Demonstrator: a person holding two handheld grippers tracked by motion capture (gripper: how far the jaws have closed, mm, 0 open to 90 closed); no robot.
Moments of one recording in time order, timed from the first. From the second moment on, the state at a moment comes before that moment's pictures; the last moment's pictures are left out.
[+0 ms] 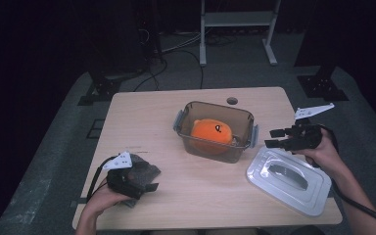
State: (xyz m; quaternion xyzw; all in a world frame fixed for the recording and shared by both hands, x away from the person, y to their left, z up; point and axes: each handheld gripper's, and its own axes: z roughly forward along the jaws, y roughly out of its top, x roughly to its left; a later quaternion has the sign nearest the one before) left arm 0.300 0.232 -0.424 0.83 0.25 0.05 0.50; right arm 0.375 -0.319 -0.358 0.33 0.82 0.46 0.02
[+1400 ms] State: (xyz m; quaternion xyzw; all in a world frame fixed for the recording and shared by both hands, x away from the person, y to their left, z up) left arm 0.300 0.231 -0.425 0.83 0.25 0.05 0.50; right arm 0.330 -0.352 -0.429 0.35 0.83 0.43 0.04
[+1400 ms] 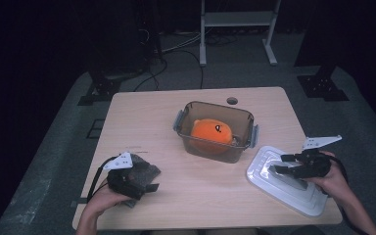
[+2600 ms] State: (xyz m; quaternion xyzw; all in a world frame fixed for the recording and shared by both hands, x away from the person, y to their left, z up) left arm 0.300 0.229 -0.425 0.83 0.24 0.05 0.49; right arm 0.310 -0.366 -0.455 0.36 0.83 0.42 0.07
